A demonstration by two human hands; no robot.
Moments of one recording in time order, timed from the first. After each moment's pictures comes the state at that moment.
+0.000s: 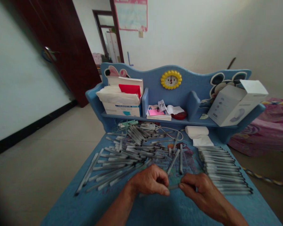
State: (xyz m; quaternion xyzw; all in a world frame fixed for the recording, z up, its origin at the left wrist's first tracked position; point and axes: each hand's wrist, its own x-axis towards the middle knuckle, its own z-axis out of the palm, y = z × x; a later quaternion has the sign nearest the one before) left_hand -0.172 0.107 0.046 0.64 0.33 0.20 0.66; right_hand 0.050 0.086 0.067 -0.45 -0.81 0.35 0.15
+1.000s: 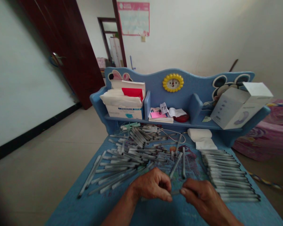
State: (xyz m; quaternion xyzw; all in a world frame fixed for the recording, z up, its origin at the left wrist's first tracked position) left_hand -0.174 0.108 0.043 0.63 0.34 0.19 0.67; right_hand 0.045 0.080 0.060 -0.49 -0.78 0.36 0.15
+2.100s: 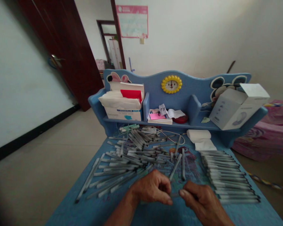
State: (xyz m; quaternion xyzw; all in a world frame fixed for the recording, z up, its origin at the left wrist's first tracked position) left_hand -0.173 0.107 0.042 0.65 0.35 0.19 0.64; right_hand 0.042 0.076 0.054 -0.51 -0.74 0.39 0.17
